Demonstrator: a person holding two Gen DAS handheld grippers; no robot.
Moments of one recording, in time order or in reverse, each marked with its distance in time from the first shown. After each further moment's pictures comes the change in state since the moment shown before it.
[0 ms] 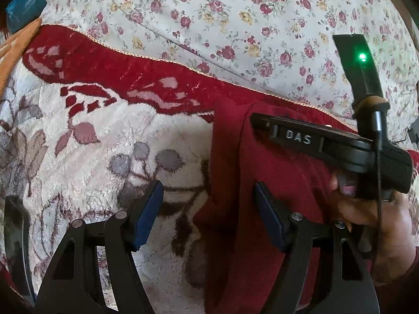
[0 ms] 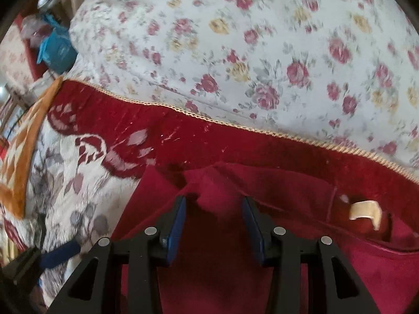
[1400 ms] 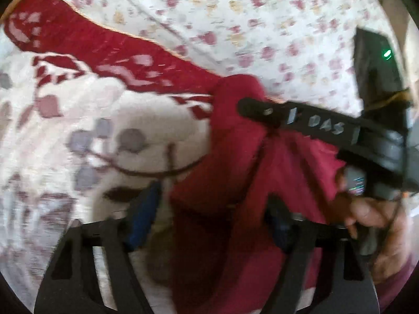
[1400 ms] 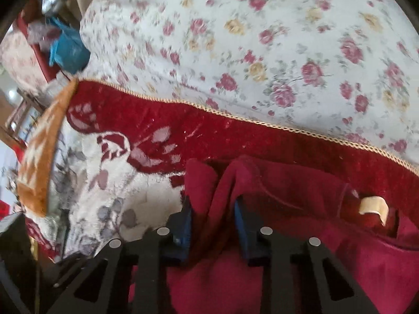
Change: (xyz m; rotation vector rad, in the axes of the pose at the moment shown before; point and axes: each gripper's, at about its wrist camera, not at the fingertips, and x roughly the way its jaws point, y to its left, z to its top) left arm 0.006 0.000 -0.007 -0.097 0.064 -0.264; right arm -0.023 0.002 0.003 0.004 0.042 0.110
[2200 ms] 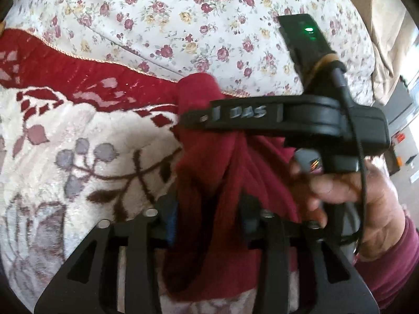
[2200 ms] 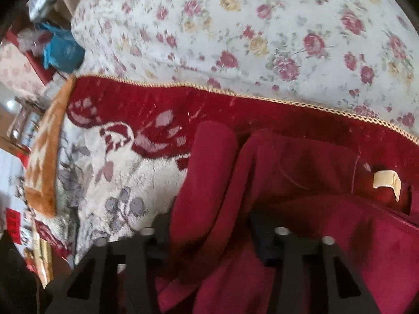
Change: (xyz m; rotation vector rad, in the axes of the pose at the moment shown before) left arm -0.024 -0.033 -0.009 0.186 -0.023 -0.002; right arm 0.010 0.003 -0.006 0.079 0.086 0.061
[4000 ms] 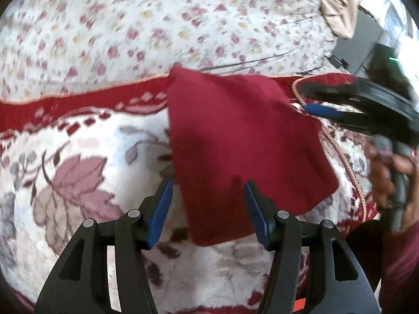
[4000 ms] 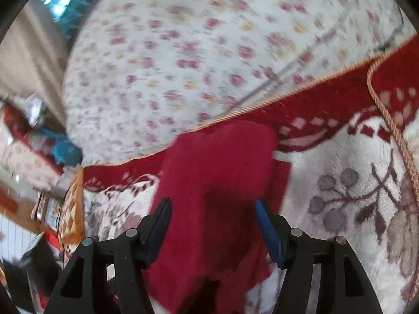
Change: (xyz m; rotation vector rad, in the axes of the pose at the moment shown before) left arm 0.017 -0.173 -0.069 0.266 0.033 0.003; right arm -0.240 -0.206 -0.165 0.325 -0.367 0.025
